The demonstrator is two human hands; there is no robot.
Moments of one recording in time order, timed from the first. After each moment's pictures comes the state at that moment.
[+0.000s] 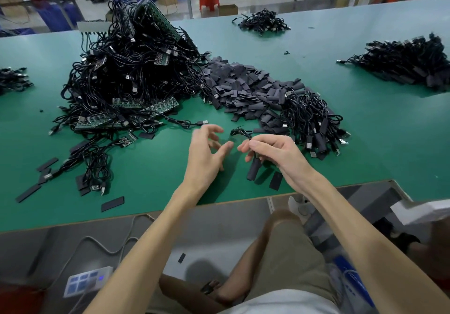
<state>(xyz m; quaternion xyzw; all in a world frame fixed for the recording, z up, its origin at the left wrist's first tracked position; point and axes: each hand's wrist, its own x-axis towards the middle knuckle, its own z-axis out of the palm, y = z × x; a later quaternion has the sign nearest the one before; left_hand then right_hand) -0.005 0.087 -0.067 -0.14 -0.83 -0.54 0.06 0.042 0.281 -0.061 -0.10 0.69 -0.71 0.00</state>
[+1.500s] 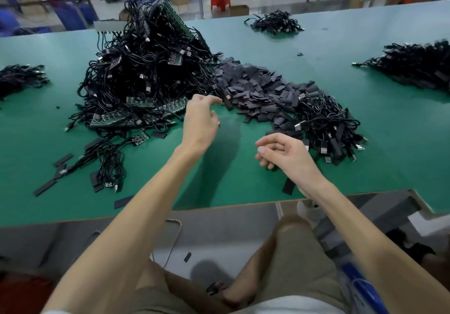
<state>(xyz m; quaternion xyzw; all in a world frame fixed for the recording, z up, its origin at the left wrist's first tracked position) -0.079 0.075 -0.027 -0.11 -0.92 -0.34 0.15 0.034 0.274 -0.070 -0.03 0.74 -0.68 -0.04</state>
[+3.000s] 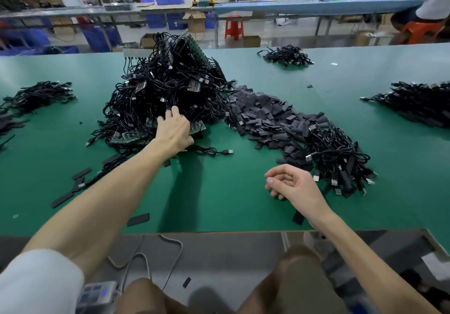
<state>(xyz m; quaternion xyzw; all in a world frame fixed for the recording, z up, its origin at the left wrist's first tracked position) -0.154 -0.018 -0.015 -0.09 -0.99 0.11 0.09 0.036 0.271 -0.068 -0.02 0.77 -0.63 -0.03</state>
